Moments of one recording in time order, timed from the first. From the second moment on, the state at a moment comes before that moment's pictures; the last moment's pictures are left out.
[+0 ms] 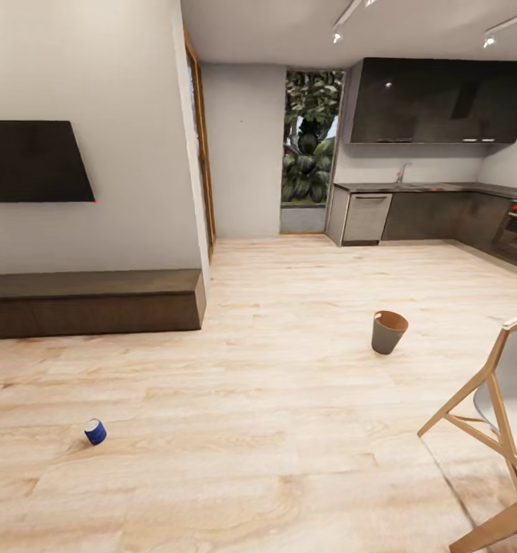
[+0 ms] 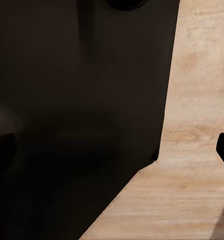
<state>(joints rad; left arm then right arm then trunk) 0.00 -0.02 -0.01 -0.08 0.09 0.03 -0.06 0.00 0.00 0.00 0.00 0.01 -0.01 -0.01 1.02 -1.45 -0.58</state>
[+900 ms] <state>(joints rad) 0.00 -0.02 -0.01 -0.08 0.09 0.03 -0.06 0.00 0.00 0.01 0.00 0.01 -0.01 -0.01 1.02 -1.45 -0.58</state>
